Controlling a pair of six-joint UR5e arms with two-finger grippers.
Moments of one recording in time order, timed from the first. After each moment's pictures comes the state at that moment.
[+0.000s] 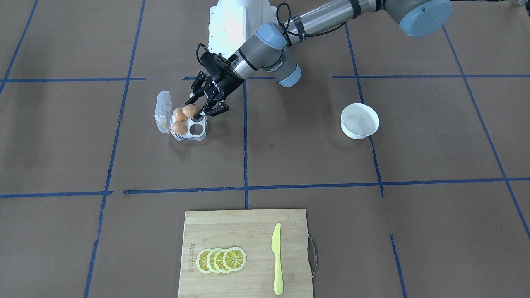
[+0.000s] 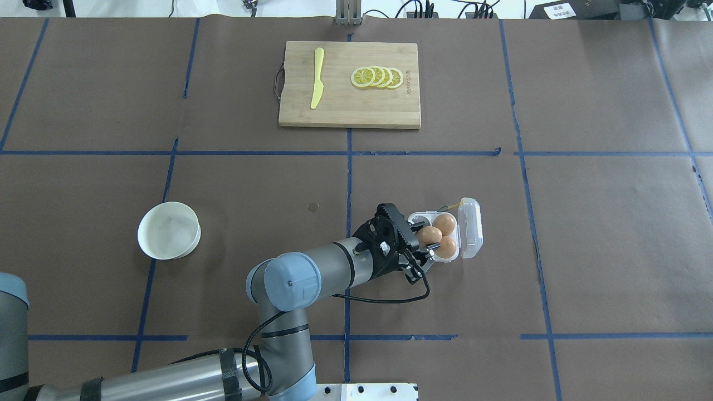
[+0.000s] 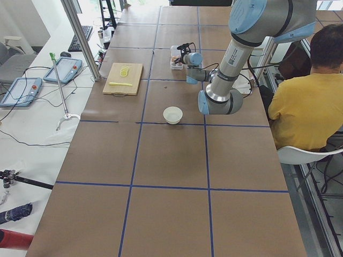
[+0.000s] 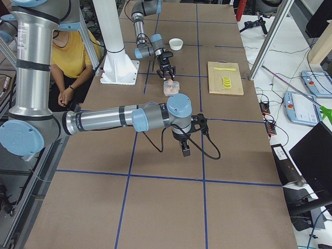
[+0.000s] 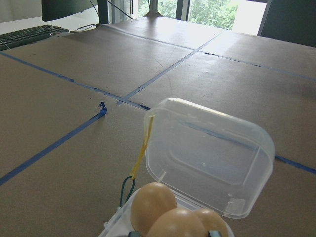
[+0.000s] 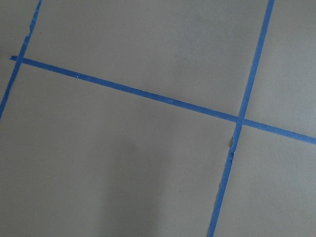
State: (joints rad) left arm -0.26 -2.40 -1.18 -2.87 -1.44 -0.38; right arm 1.50 -1.70 1.87 -1.49 2.39 -0.04
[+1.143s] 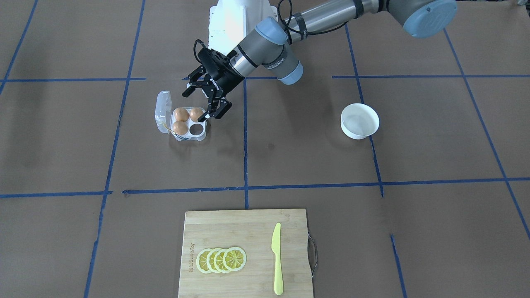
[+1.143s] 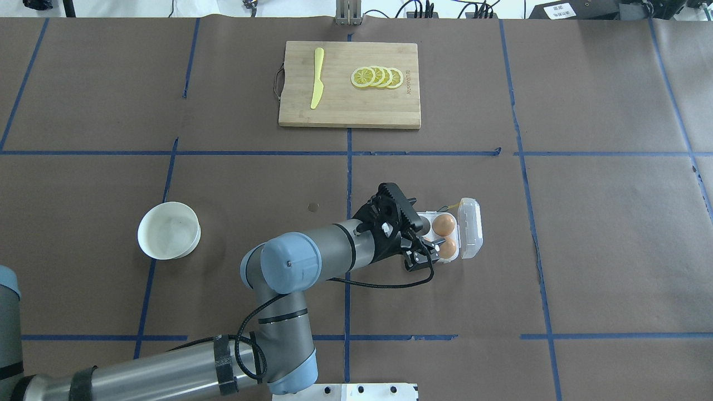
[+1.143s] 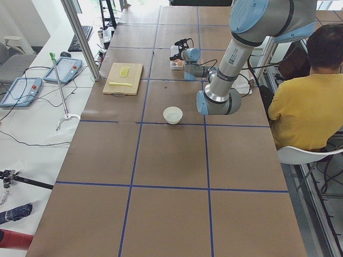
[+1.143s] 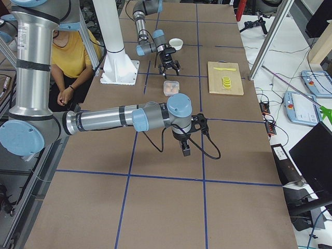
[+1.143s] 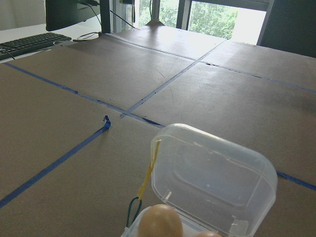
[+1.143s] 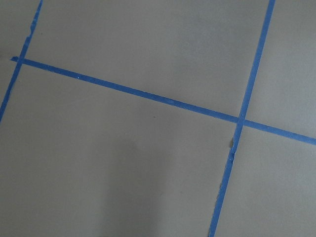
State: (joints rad) left arm -0.31 -2.39 -1.31 -2.71 -1.49 -0.40; right arm 1.50 -1.70 1.87 -1.49 2.39 -0.04
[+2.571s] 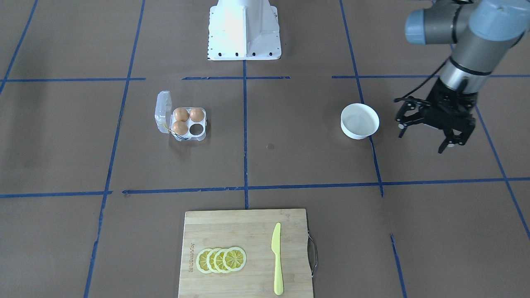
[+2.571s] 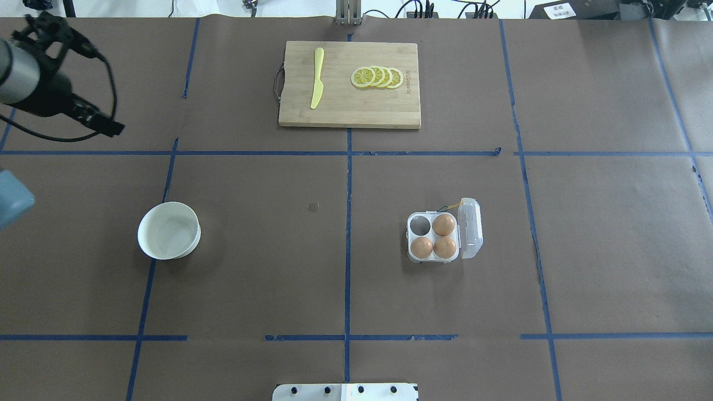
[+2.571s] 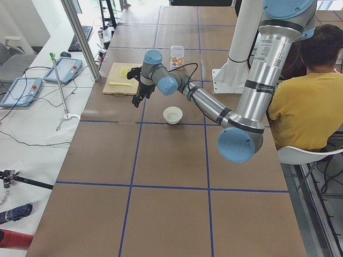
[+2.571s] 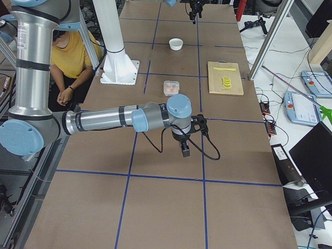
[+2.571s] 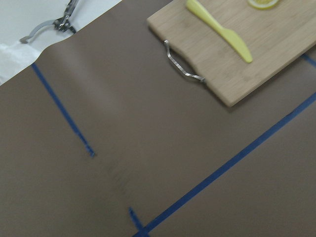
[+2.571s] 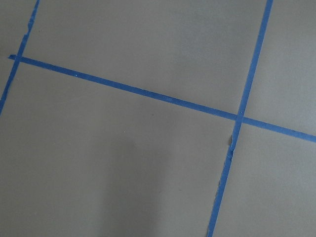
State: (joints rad) left arm -1.07 -1.75 -1.87 -1.78 -2.10 -0.28; right arm 1.50 -1.71 1.87 -1.49 2.39 -0.04
